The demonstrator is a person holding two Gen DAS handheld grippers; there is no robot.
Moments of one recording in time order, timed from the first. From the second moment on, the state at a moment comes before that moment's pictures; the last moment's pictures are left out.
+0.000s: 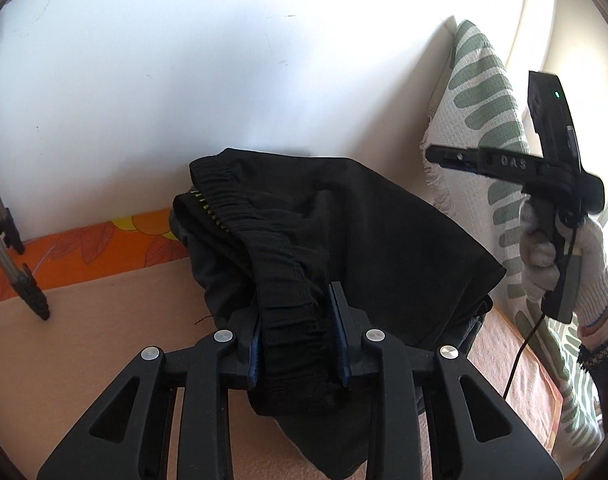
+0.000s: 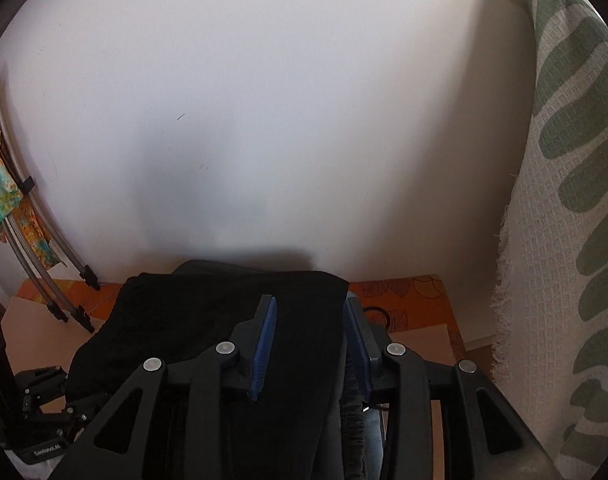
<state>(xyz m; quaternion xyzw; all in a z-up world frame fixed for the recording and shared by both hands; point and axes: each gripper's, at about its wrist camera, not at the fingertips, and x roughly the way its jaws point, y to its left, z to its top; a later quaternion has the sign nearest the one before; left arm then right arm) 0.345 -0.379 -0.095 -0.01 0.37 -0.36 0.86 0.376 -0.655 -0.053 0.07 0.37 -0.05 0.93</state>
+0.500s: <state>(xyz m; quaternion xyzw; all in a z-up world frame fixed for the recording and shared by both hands) 0.360 -0.375 -0.095 0.03 0.36 -0.33 0.87 0.271 -0.623 -0.089 0.10 0.37 -0.02 0.92</state>
